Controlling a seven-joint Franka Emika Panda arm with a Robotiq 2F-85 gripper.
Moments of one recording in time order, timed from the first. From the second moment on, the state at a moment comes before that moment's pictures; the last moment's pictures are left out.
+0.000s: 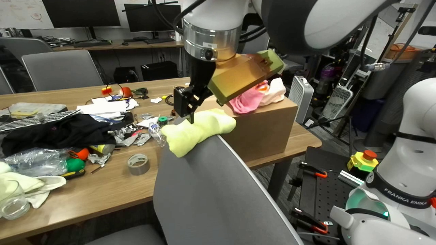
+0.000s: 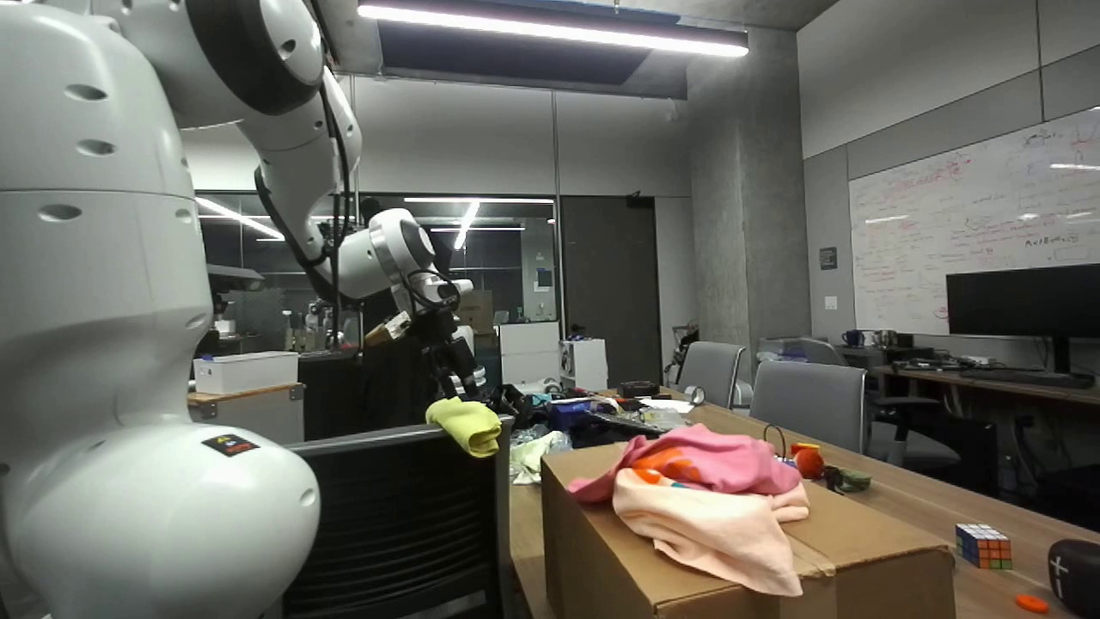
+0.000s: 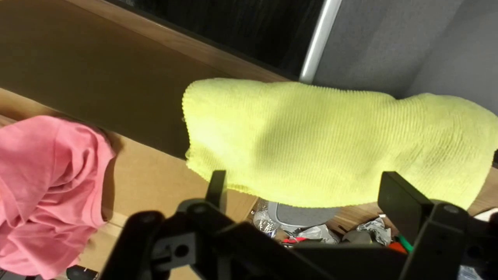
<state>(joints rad) 0.19 -0.13 0.32 -2.19 -0.38 2.13 1.01</state>
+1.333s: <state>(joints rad) 0.19 0.02 0.26 -2.10 -0.26 2.13 1.01</state>
